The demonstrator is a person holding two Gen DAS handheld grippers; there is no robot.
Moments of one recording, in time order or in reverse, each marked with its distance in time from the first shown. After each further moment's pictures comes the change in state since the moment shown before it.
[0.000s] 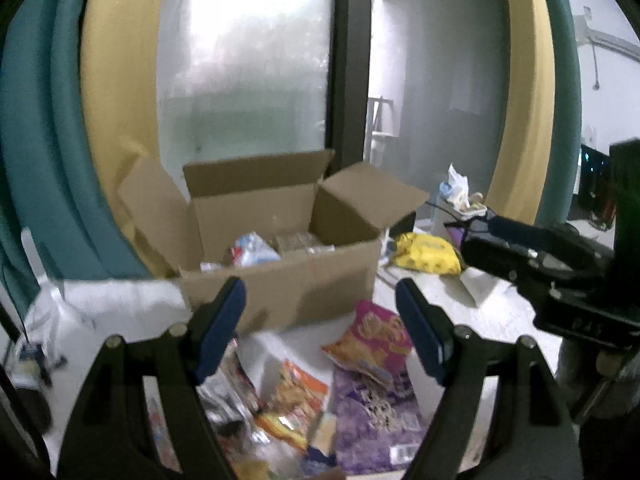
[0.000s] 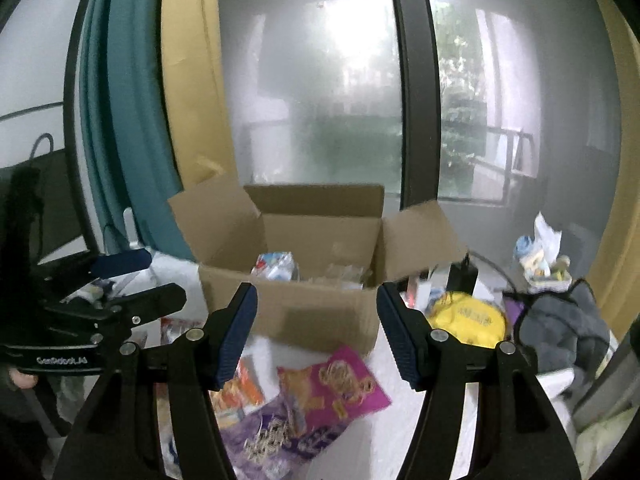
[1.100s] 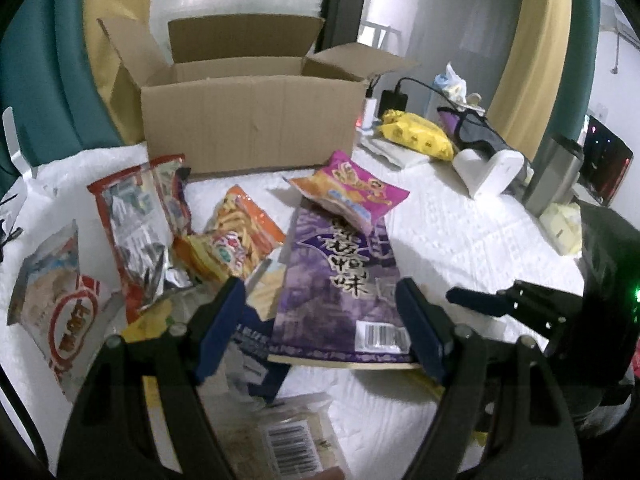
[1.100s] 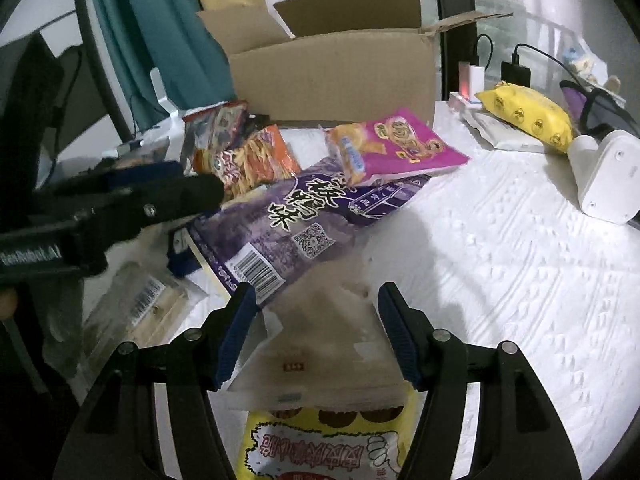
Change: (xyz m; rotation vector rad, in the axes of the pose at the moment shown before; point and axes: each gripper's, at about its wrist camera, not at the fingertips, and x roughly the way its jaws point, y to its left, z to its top) left arm 0.024 -0.035 -0.123 -0.074 0.279 -0.022; right arm 0.020 0.016 -0.165 0.040 0.400 0.157
